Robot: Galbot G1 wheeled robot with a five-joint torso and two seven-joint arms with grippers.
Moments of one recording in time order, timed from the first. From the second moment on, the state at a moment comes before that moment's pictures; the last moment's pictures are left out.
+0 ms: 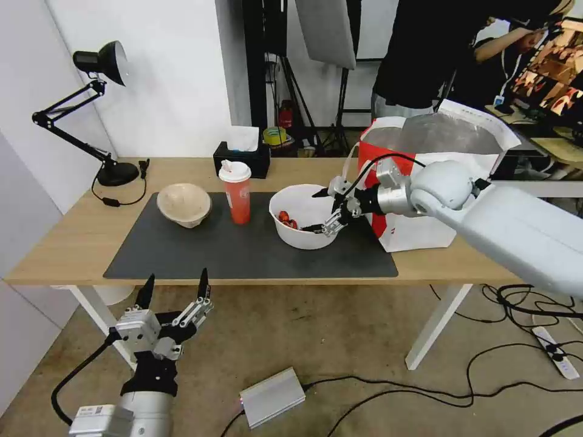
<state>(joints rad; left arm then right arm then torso) 1.90 -1.55 -0.51 -2.48 -0.17 -0.06 -0.05 0.08 0.74 -0.68 1.54 0.73 -0.33 -0.66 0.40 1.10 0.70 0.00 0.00</state>
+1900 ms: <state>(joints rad) 1.90 -1.55 -0.49 -2.48 -0.17 -0.07 -0.05 0.02 0.83 -0.69 1.40 0.68 -0.33 -0.68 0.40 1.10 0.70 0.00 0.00</state>
